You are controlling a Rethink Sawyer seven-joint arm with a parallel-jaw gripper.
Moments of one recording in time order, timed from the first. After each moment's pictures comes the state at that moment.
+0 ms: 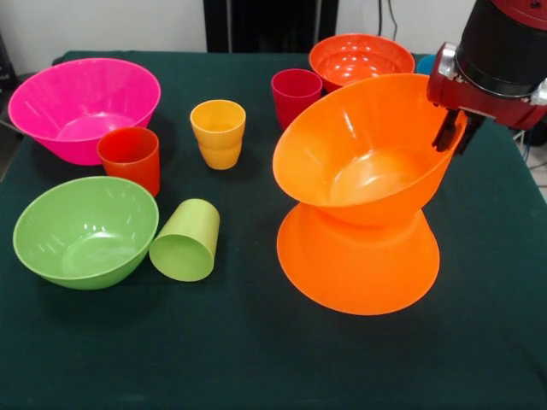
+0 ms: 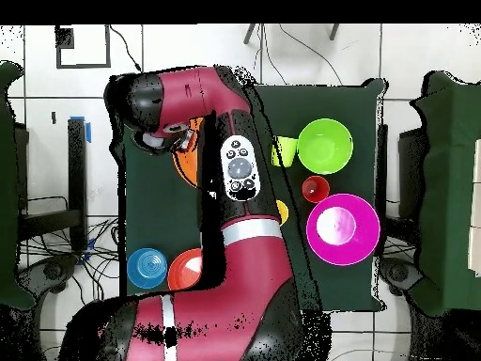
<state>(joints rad) -0.10 -0.40 0.28 0.95 -0.30 1.27 2.29</state>
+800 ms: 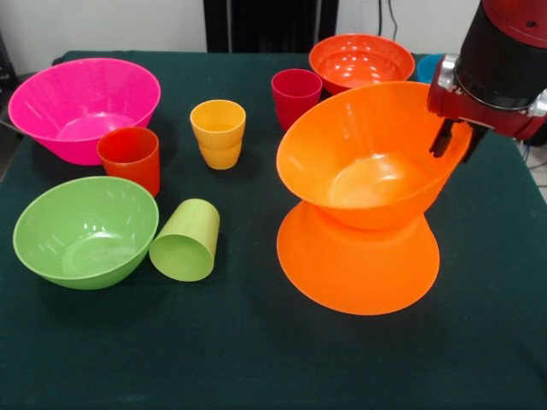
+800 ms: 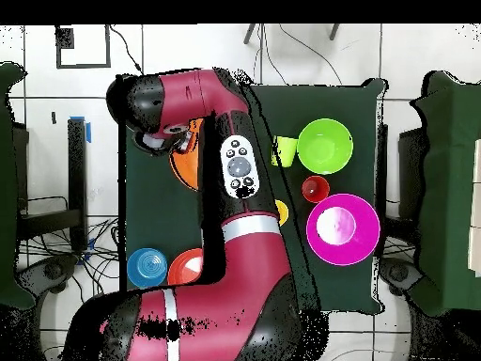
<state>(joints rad) -0.10 -0.37 0.29 0.94 -0.30 1.27 2.29</state>
